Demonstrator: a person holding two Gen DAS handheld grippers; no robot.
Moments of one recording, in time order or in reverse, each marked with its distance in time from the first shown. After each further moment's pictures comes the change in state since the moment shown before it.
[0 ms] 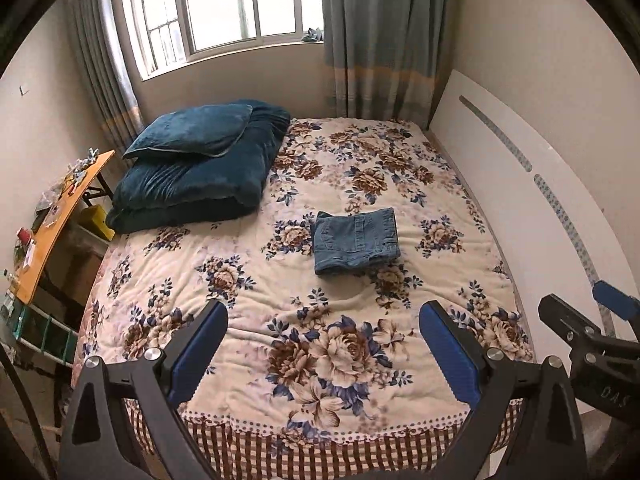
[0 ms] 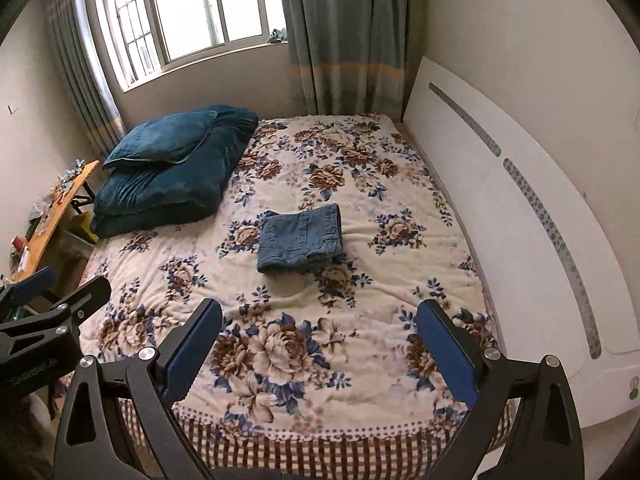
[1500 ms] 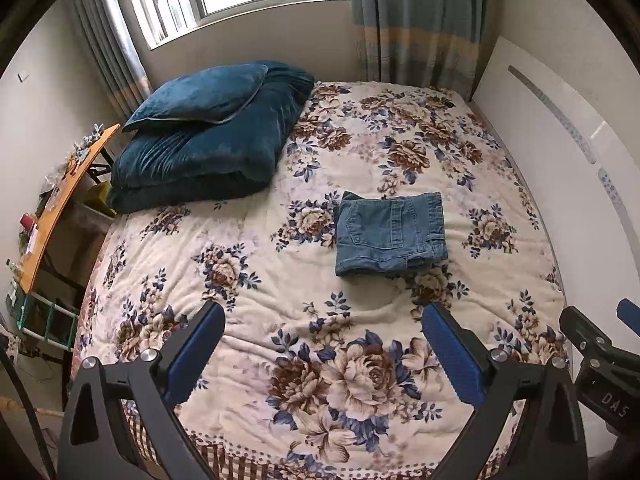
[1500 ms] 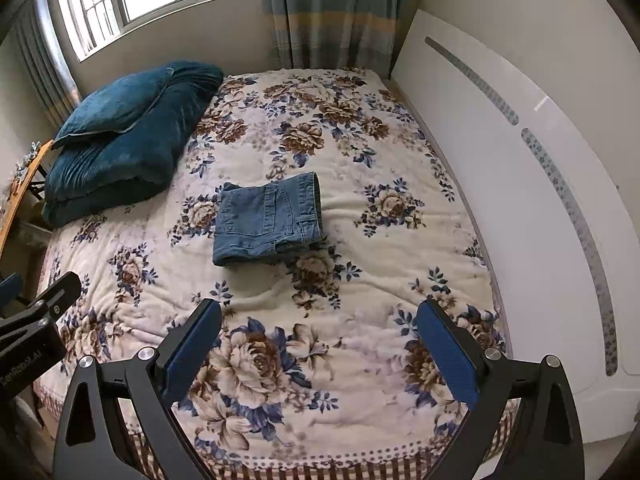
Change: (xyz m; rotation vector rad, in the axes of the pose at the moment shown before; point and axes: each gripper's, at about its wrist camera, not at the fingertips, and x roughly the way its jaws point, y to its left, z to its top) left arm 0.183 -0.003 0.042 -0.027 0.119 0.104; right arm 0.221 -0.015 0.054 -0.005 0.157 -0.099
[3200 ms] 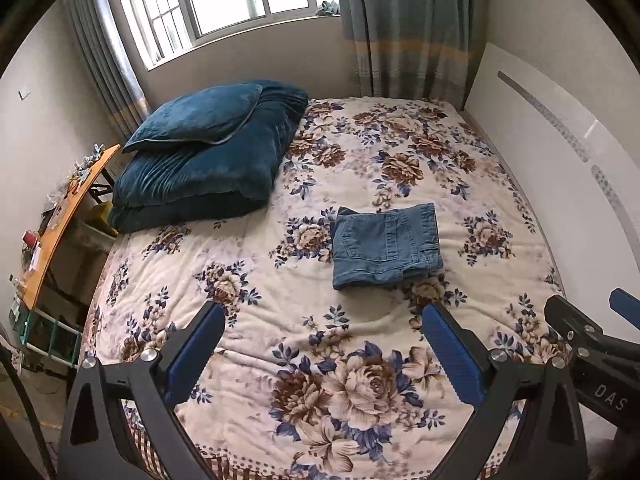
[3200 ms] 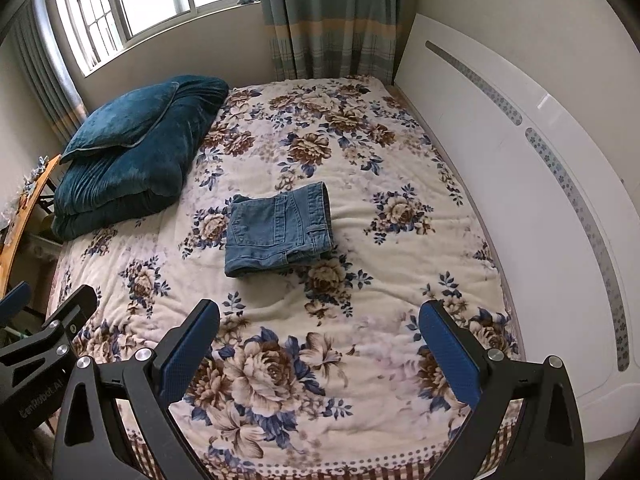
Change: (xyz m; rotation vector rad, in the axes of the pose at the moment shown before) left arm -0.011 -0.016 0.002 0.042 -0.064 0.007; right arm 0.009 0.000 -0.002 0.026 -0.026 0.038
